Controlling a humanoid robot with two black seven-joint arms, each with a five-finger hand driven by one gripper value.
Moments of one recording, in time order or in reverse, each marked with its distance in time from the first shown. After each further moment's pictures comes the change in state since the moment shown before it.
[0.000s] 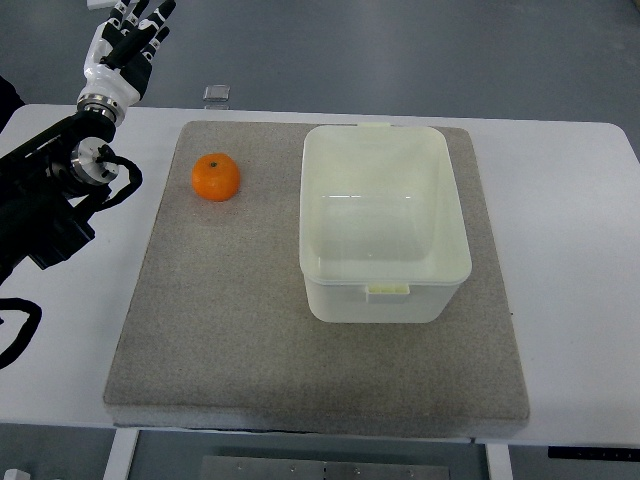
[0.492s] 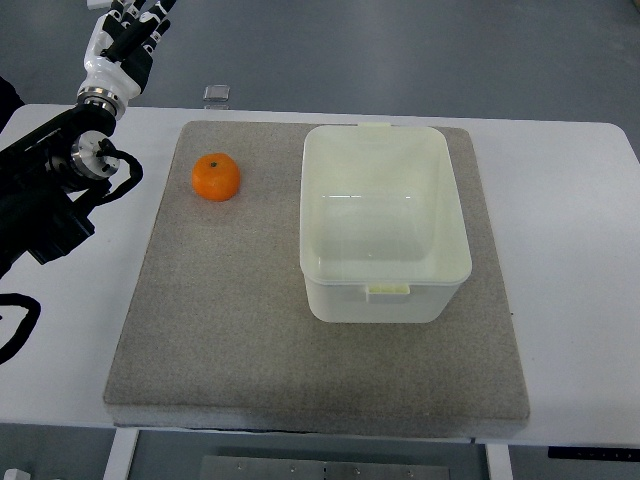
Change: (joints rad) left arm -0.009 0.000 0.009 -0.018 0.003 0.011 0.004; right arm 0.000 0.000 0.000 0.000 0.000 0.000 0.000
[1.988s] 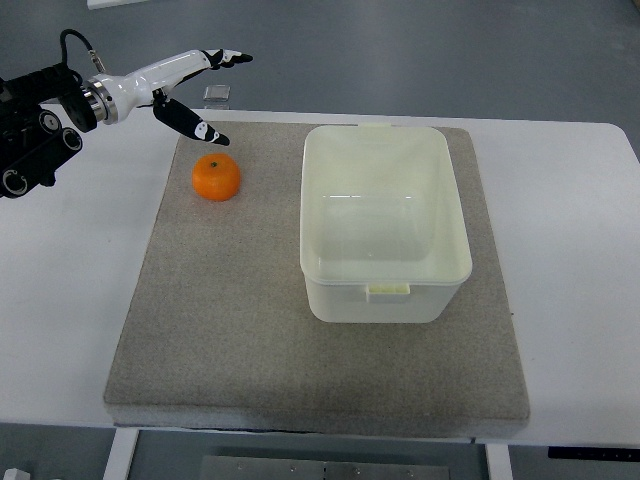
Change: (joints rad) left arm -0.067 0.236 0.267 -0.238 1.404 0.059 -0.096; right arm 0.000 0.000 0.000 0.000 0.000 0.000 0.000
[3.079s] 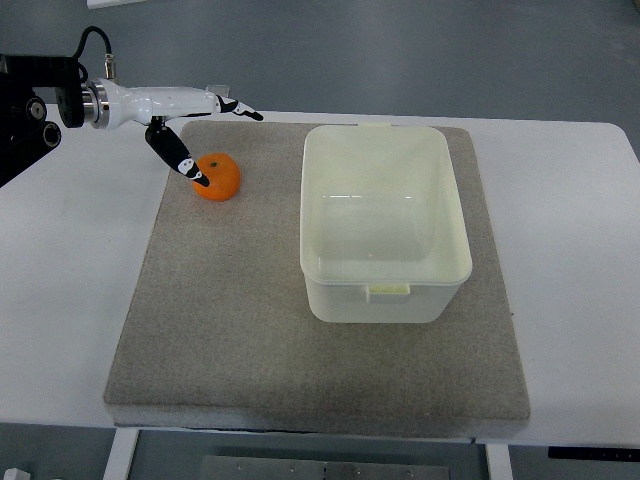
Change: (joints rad) left arm -0.093 0.106 0.089 -0.138 0.252 -0.216 -0.073; right arm 0.000 0.000 0.000 0.000 0.000 0.000 0.000
